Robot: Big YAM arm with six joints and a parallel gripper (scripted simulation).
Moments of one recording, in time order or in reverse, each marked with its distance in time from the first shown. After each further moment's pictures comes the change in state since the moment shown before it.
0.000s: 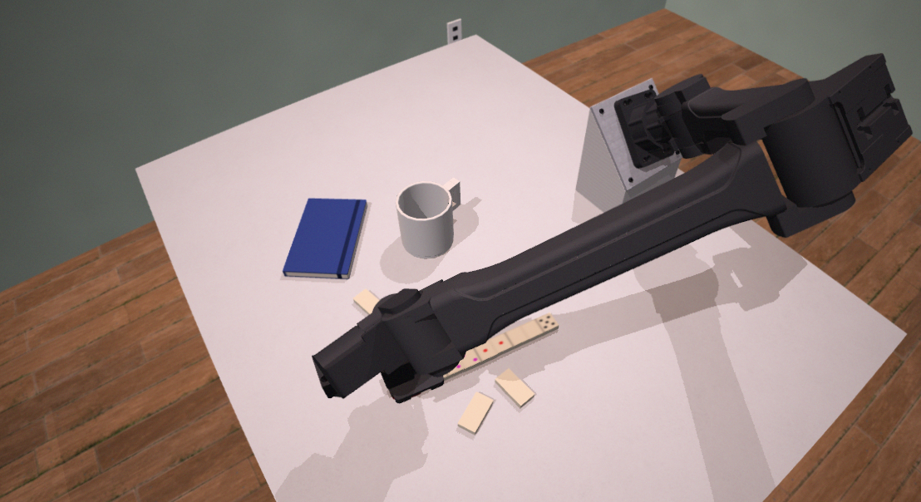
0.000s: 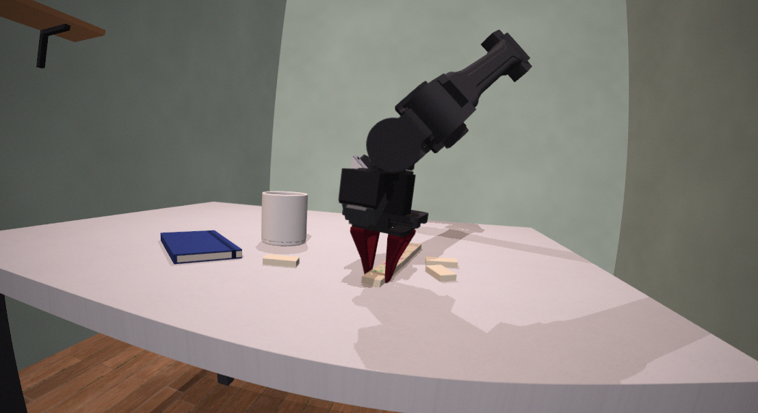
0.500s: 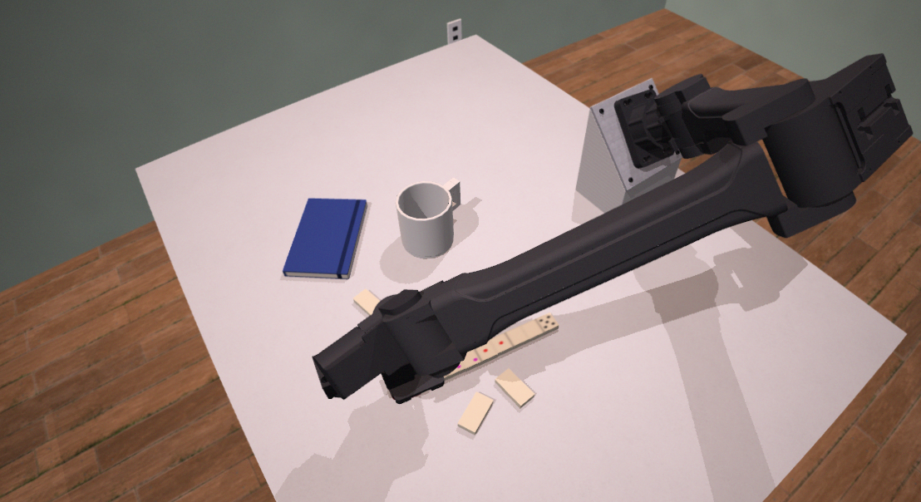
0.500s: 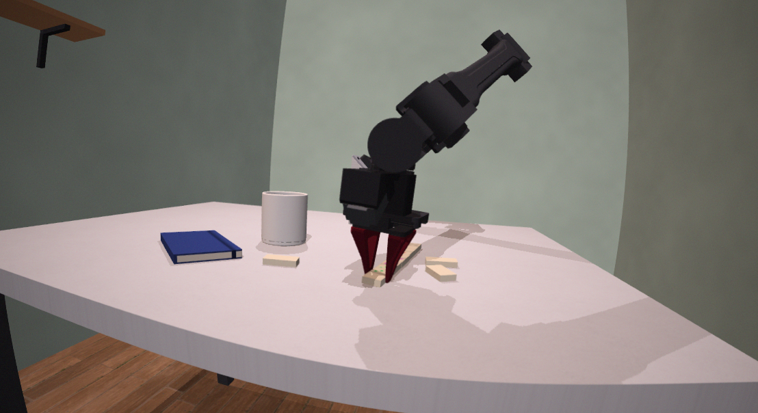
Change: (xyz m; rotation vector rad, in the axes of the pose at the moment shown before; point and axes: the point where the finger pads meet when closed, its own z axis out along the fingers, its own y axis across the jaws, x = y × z) arm 0.000 0.000 0.000 0.005 0.000 0.001
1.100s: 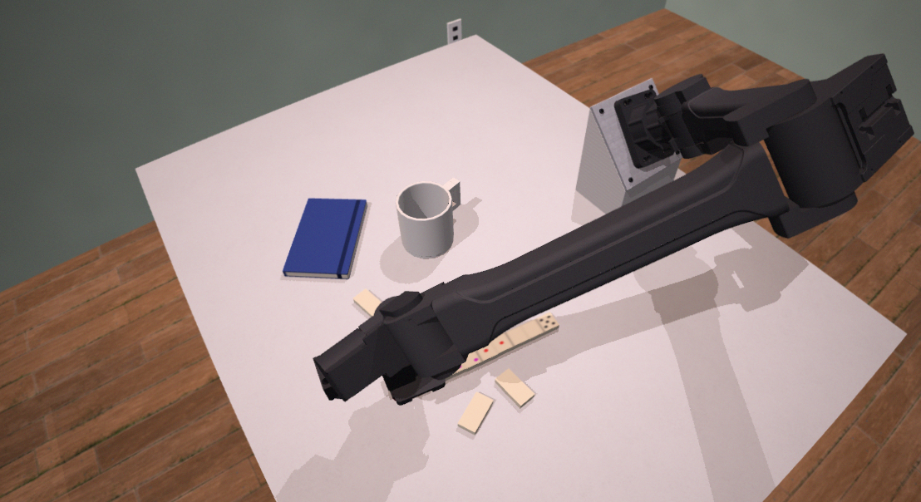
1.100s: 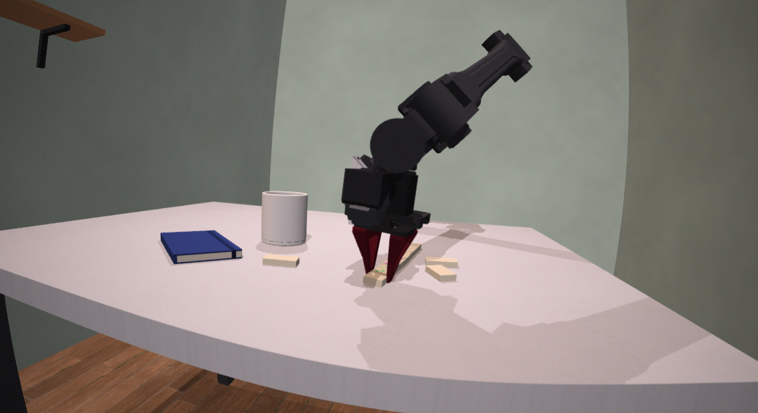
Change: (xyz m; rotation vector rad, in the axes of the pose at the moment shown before) arm 0.001 0.002 0.000 0.006 0.001 0.000
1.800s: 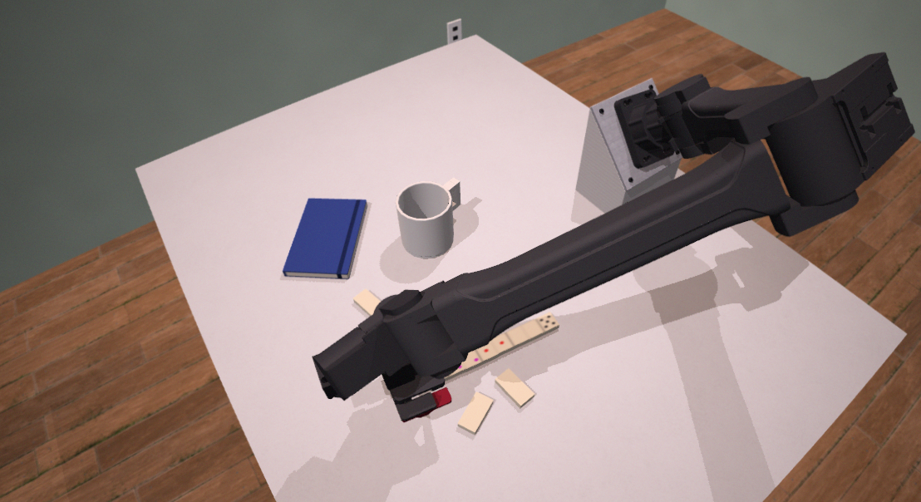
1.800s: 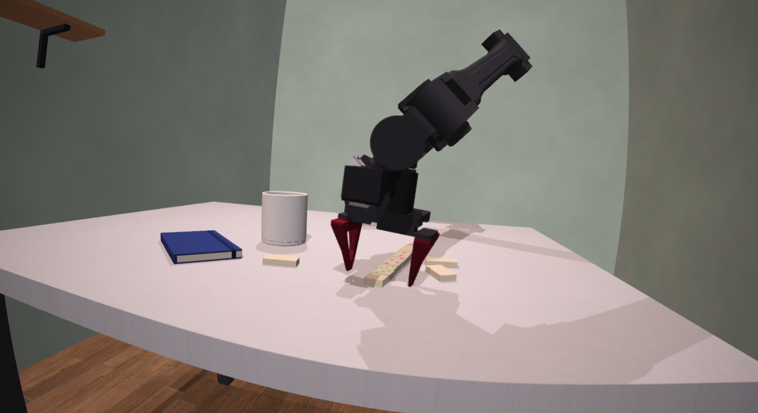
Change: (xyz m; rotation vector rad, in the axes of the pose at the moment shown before) arm -0.001 -0.001 -0.003 0.003 -0.003 0.004
